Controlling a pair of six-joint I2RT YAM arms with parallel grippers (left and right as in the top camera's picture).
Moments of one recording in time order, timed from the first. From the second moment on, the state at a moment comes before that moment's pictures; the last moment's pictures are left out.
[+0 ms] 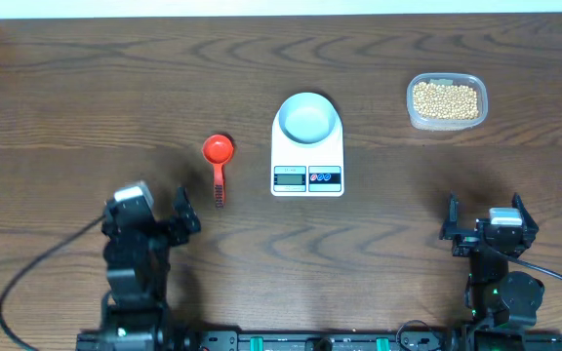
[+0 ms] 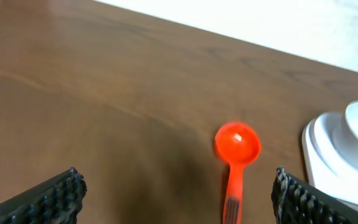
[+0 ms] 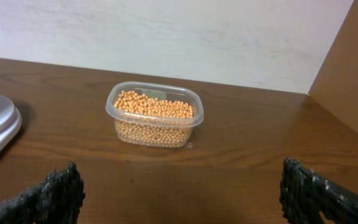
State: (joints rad) left arm 0.04 0.47 0.36 -0.29 -0.08 -0.20; right arm -0.10 0.01 0.01 -0.07 -0.01 -0.14
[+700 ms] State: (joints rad) left arm 0.04 1.38 1.38 -0.90 -0.02 -0.04; right arm -0.10 0.01 0.01 -0.07 -0.01 -0.14
